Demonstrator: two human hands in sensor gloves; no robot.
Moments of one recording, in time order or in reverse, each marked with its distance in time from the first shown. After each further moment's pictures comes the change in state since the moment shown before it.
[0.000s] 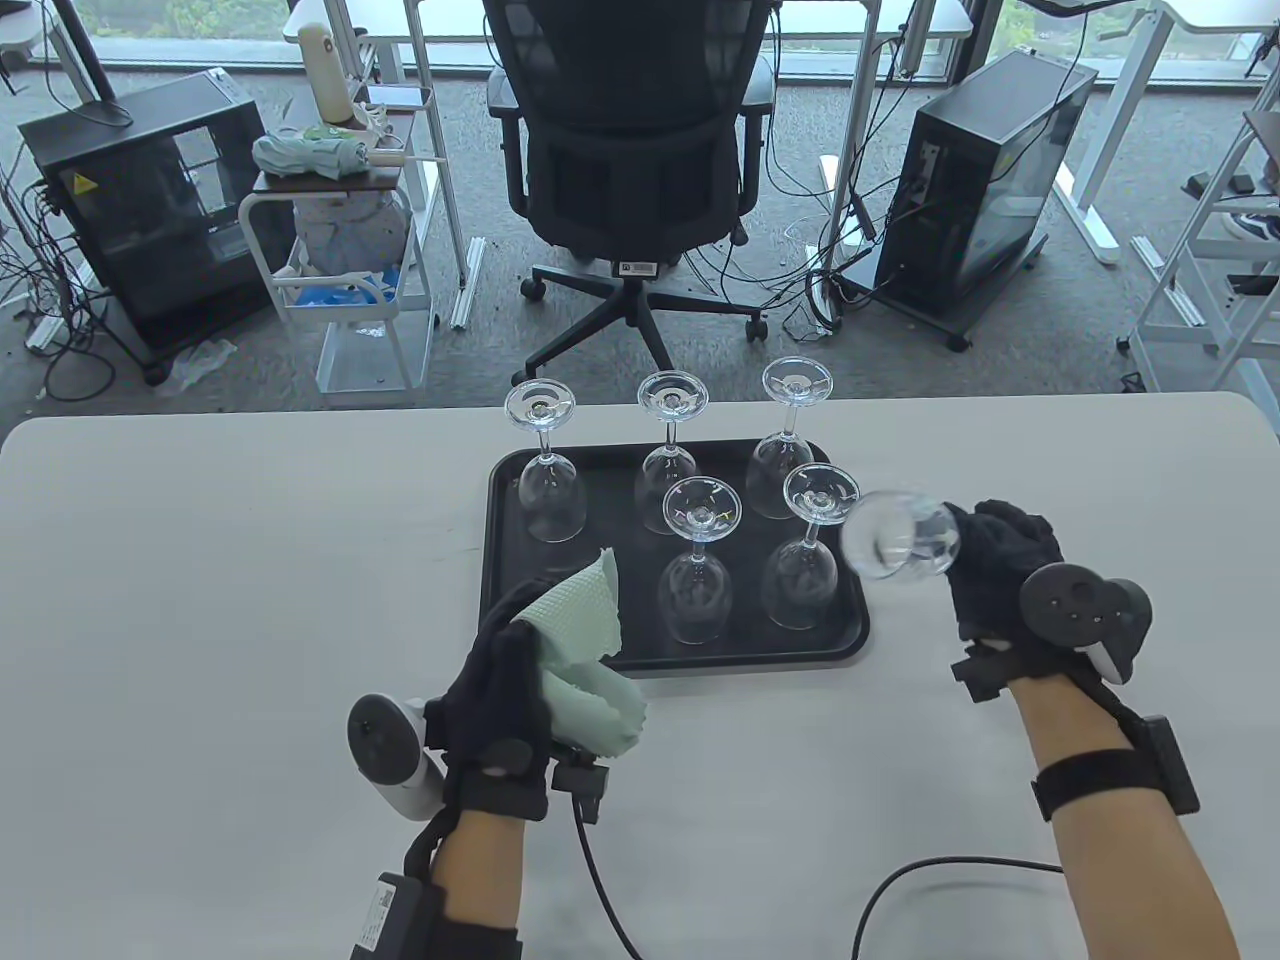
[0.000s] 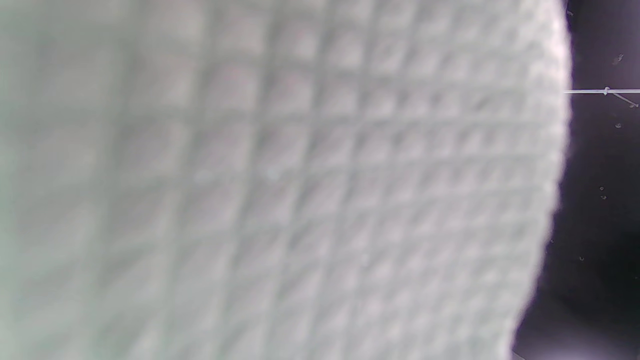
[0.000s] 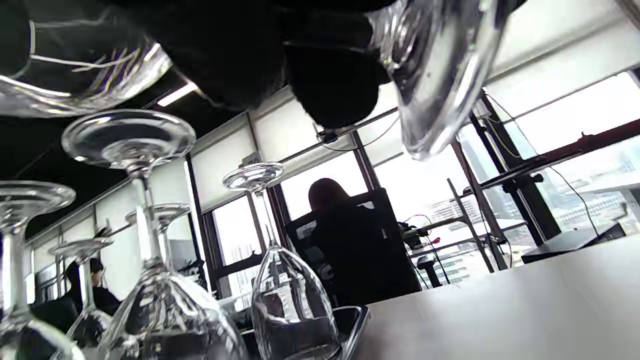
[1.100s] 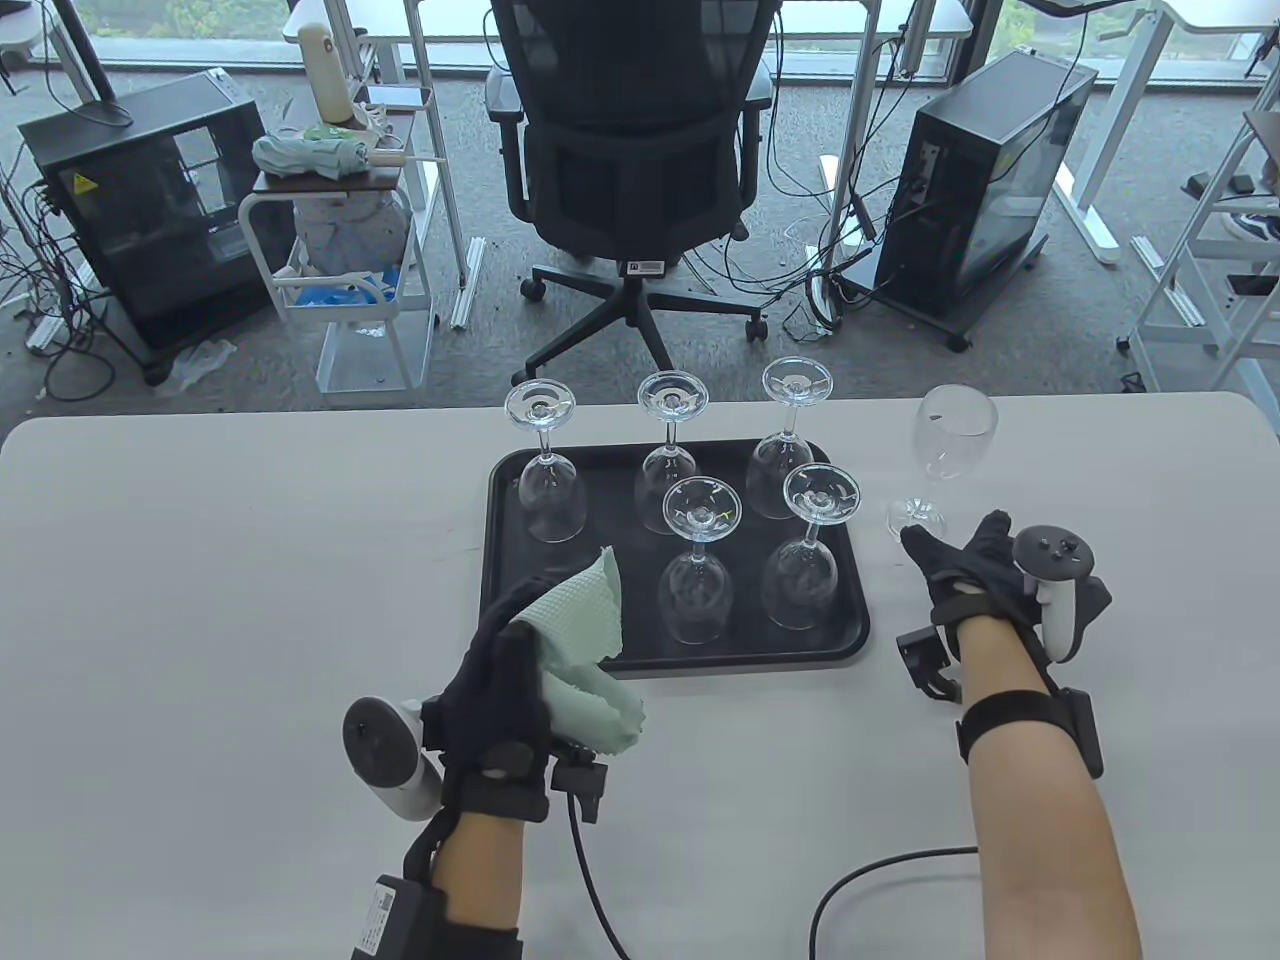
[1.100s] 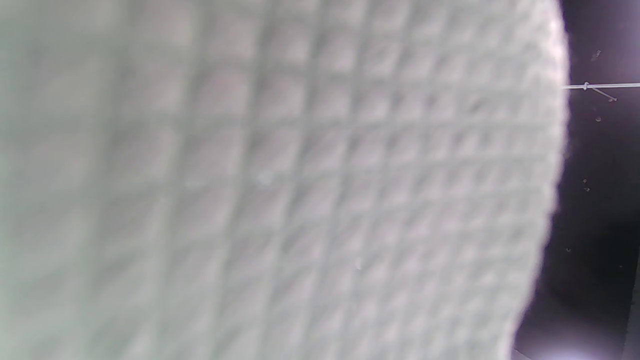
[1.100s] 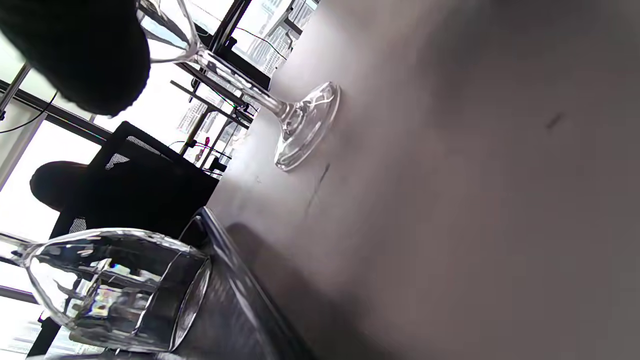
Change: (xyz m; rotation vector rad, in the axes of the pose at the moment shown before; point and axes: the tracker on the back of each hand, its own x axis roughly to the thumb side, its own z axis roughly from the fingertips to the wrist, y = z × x) left_hand 0.009 0.002 -0.002 0.007 -0.041 -0.030; right_hand -0.078 0.089 -0.016 0.240 1.070 -0.545
